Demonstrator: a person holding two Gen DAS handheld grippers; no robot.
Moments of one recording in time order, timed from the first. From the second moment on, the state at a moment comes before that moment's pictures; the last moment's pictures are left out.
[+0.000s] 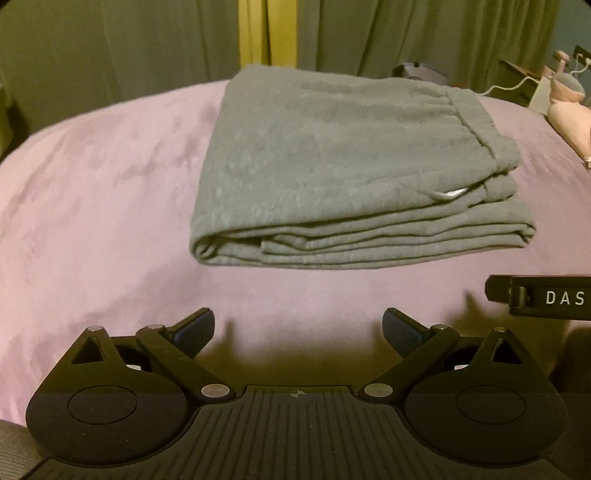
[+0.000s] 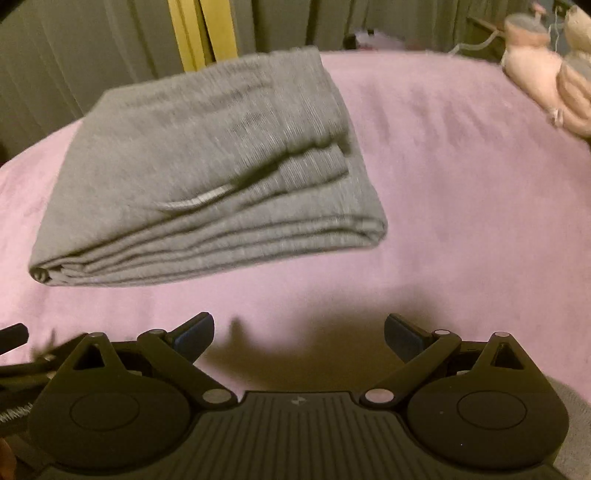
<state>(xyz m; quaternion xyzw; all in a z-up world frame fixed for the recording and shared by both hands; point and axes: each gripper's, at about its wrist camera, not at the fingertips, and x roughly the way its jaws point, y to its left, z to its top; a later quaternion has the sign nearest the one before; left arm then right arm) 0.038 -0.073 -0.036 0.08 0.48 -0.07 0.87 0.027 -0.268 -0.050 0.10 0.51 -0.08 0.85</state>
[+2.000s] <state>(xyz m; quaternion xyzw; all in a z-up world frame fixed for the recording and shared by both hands) 0.062 -0.064 -0.053 0.06 0.52 -0.05 0.85 0.037 -0.249 -0.058 0.07 0.49 -0.07 0.86</state>
